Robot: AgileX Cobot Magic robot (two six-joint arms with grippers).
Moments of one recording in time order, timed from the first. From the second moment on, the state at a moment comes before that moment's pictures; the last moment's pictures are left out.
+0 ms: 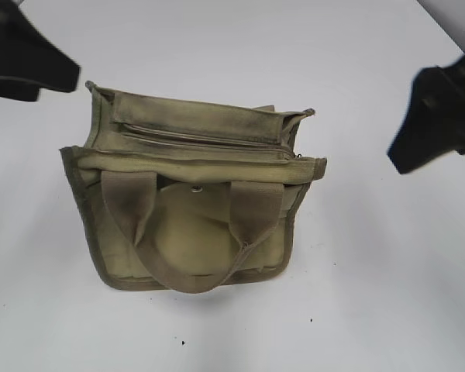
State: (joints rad) left arm -0.25 1.21 -1.05 -0.57 0.88 0.33; right arm 0.35 1.32 -1.18 0.22 1.21 -0.23
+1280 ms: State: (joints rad) left arm -0.25 0.01 -0.54 -0.01 1.12 0.01; right arm 0.35 0.19 -0.48 0.07 1.10 -0.15
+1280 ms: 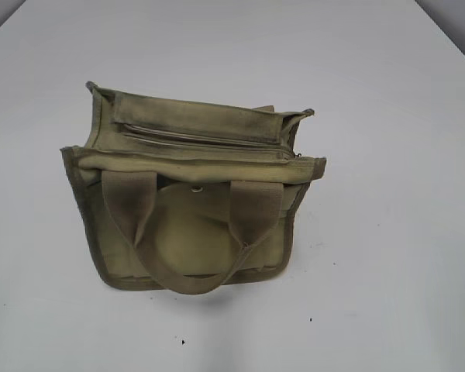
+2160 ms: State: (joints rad) left arm -0.24 0.01 -0.52 -0.01 1.06 0.02; right arm 0.12 0.17 -0.48 0.08 1.09 -0.15
